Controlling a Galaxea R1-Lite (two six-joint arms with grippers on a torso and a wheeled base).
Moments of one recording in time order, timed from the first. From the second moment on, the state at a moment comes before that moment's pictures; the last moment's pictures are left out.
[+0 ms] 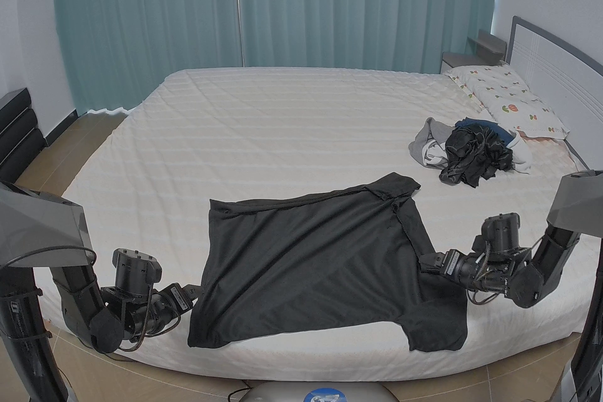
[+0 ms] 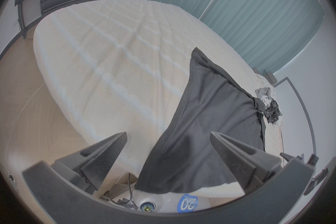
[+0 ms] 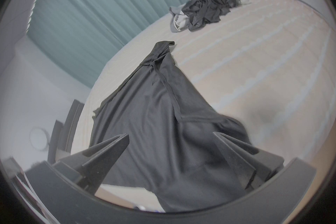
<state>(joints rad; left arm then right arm) -0.25 2.14 -0.30 -1.05 0.08 -0.78 0.20 2.16 -0.51 -0.98 0.10 0.63</state>
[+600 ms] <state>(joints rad) -0.22 2.23 -0.33 -1.07 0.05 -0.80 0.35 2.27 -0.77 -0.83 0.02 0.89</state>
